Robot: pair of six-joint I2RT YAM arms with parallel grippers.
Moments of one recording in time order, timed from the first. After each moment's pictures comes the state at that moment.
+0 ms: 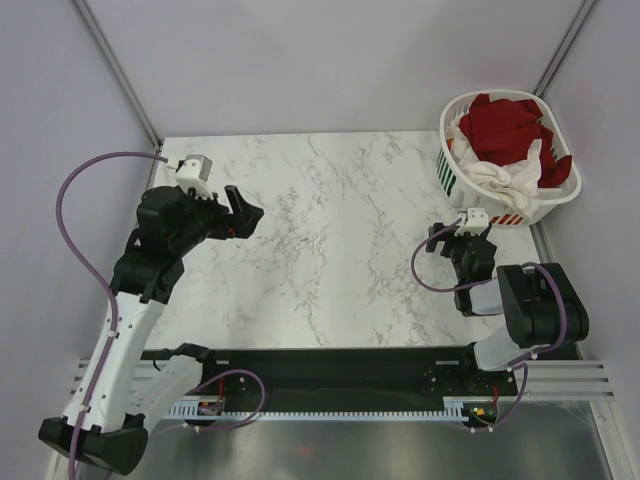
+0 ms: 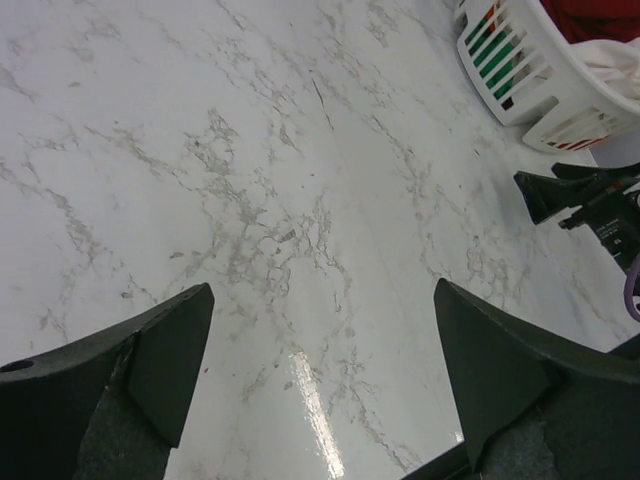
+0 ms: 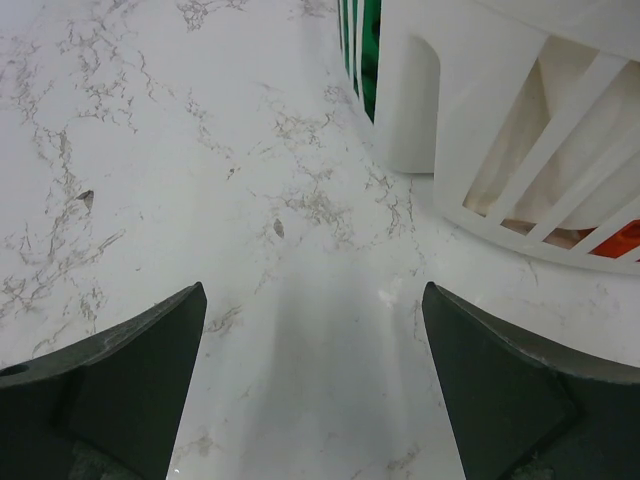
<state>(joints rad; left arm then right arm) -0.24 0.88 1.08 -0.53 0.23 -0.28 0.03 1.55 0.23 1.16 0.02 0.03</state>
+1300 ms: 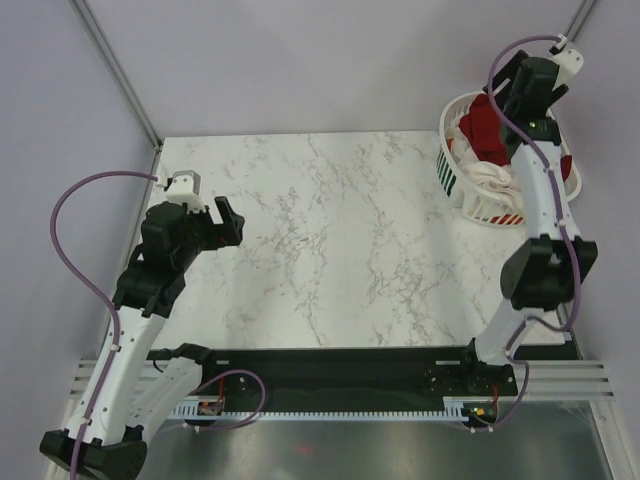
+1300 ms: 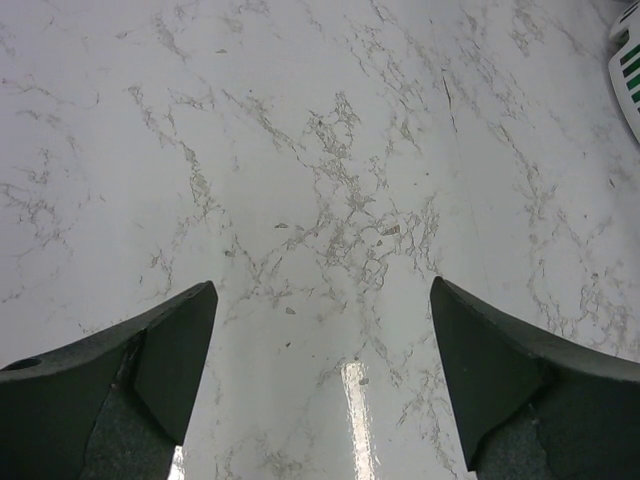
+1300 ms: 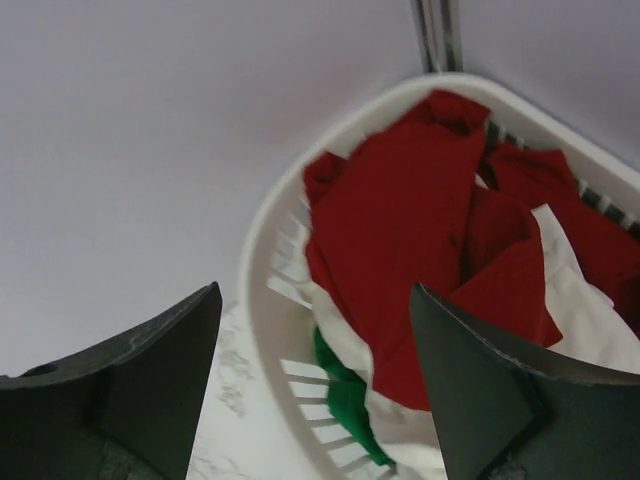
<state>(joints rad) -0.24 0.78 0.96 -0.55 -0.06 -0.26 -0.09 1.72 1.82 -0.21 0.35 0.47</state>
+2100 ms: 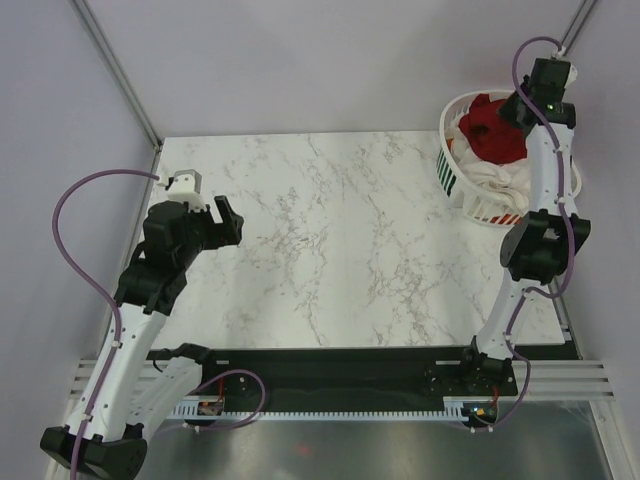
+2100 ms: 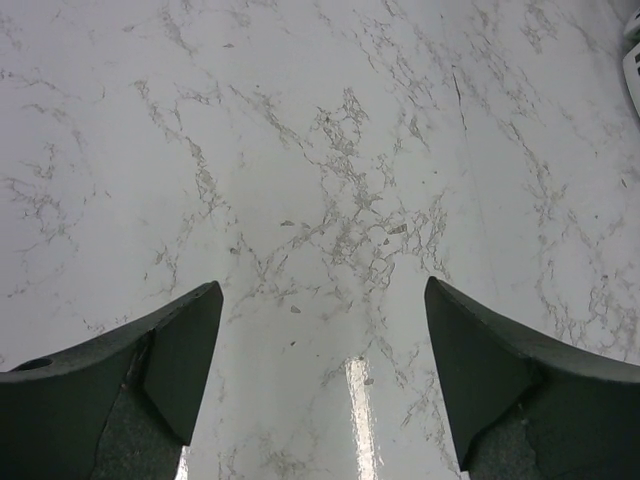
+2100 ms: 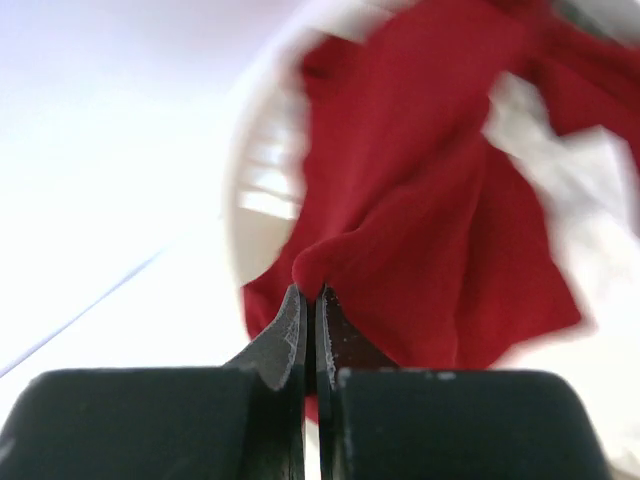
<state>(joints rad) -0.24 0.79 0.96 -0.55 -0.06 -0.26 -0.21 2.07 2.21 -0.68 0.08 0.52</state>
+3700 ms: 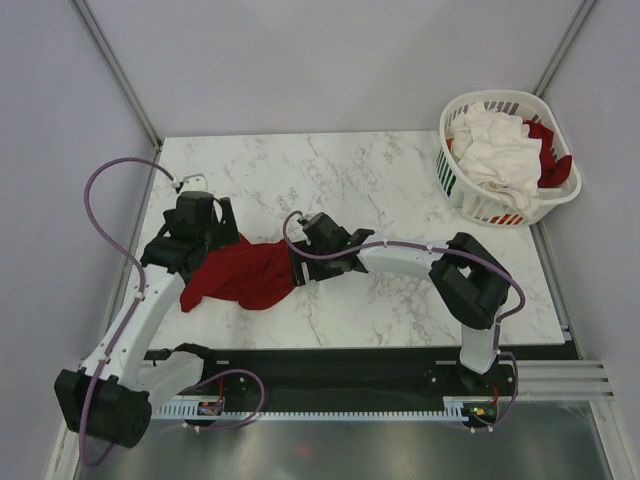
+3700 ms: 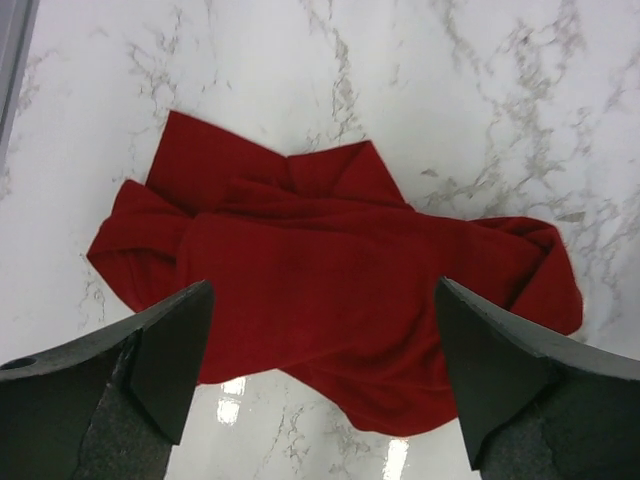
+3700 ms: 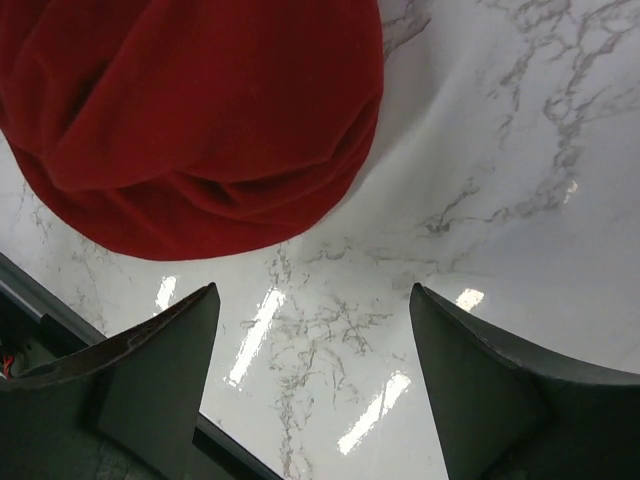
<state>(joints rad) -0.24 0.98 0.95 -0.64 -0.35 -0.32 0.90 1.87 1.23 -0.28 -0.10 0.58</state>
